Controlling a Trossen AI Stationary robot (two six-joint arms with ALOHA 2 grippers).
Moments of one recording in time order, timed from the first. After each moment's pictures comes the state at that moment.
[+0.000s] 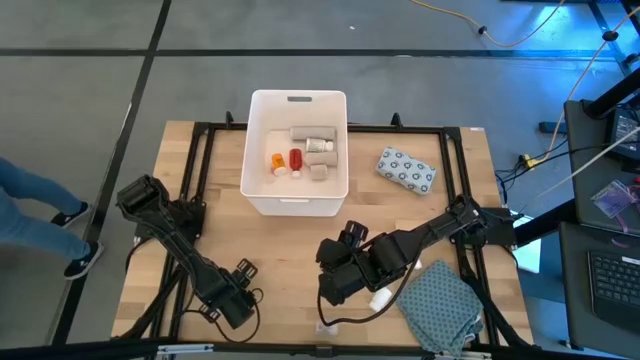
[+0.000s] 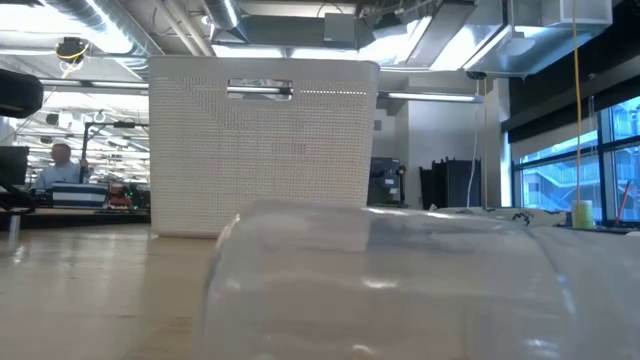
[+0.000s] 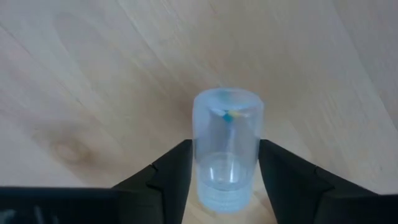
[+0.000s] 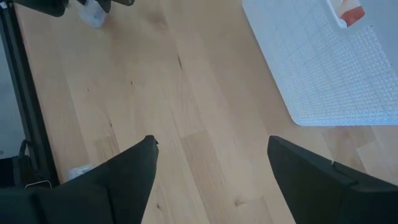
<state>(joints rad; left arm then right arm) -0.83 1.74 1.06 -0.86 -0.03 -0.20 0.49 2.13 2.30 -1.38 0.43 0.75</state>
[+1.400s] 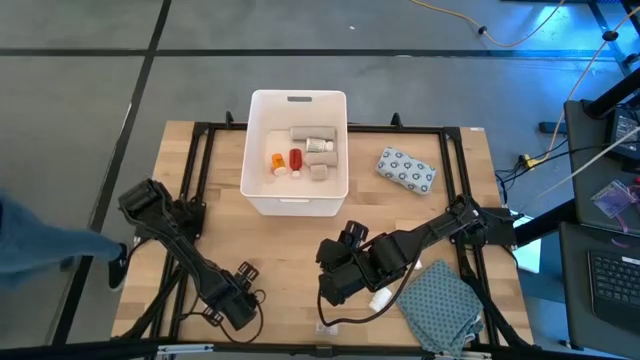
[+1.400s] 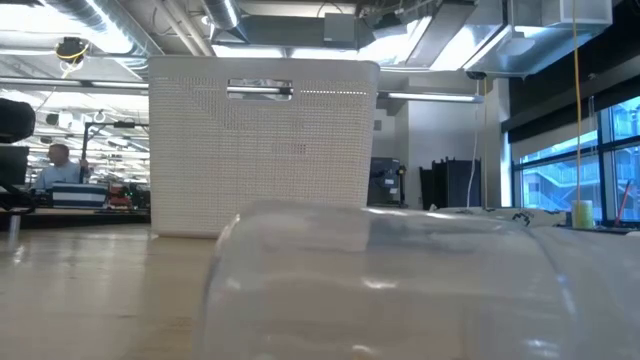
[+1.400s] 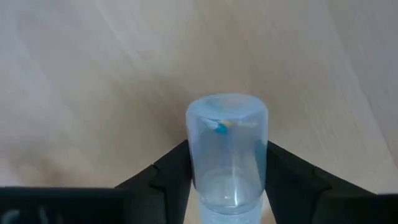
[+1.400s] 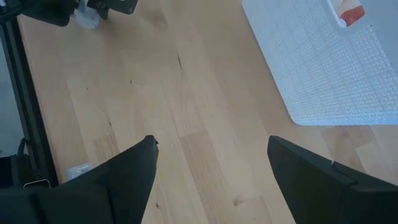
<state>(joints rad) -0.83 1.78 1.04 -0.78 0.00 -0.26 0.49 2.13 2.30 -1.38 0.43 0.75</state>
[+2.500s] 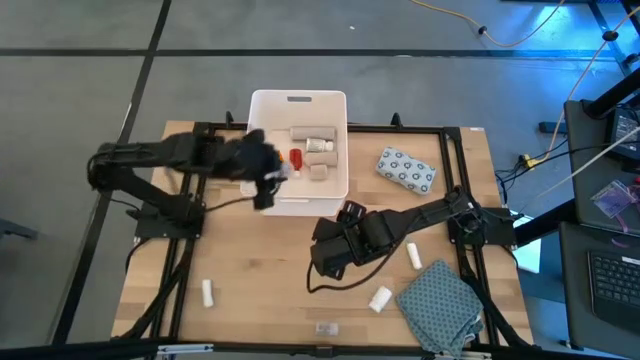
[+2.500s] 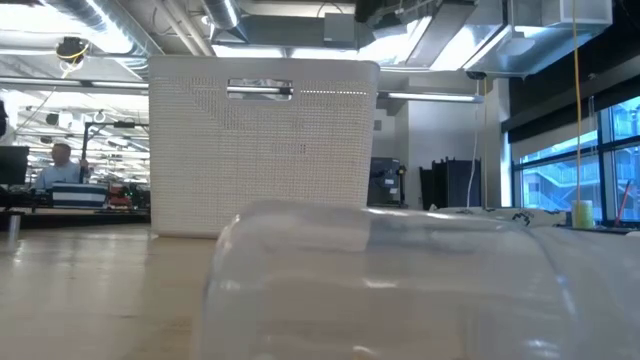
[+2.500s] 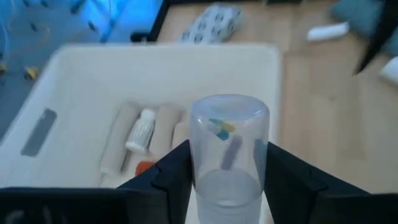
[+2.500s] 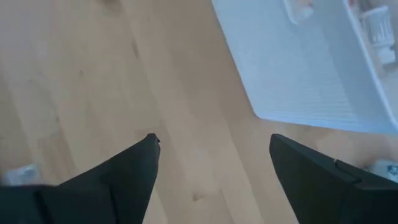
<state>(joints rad) -0.01 1.31 1.55 -1.01 -0.32 -0.04 0.38 2.13 2.30 -1.46 0.39 0.66</state>
